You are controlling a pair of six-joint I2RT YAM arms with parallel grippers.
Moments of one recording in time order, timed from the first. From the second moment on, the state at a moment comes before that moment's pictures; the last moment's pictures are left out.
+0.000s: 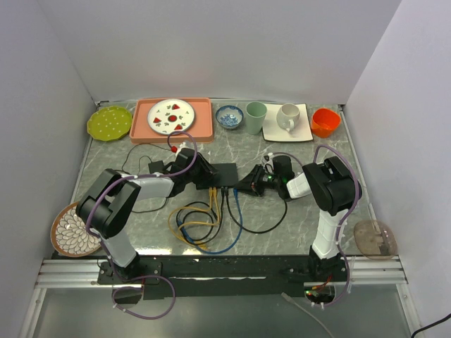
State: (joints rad) left arm -0.57 1.72 0.81 0.28 0.02 -1.11; right arm 0.31 1.93 0.64 0.65 -0.74 1.08
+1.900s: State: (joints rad) left arm -0.58 1.71 0.77 0.35 0.13 -1.14; right arm 0.35 1.91 0.68 0.58 -0.71 0.92
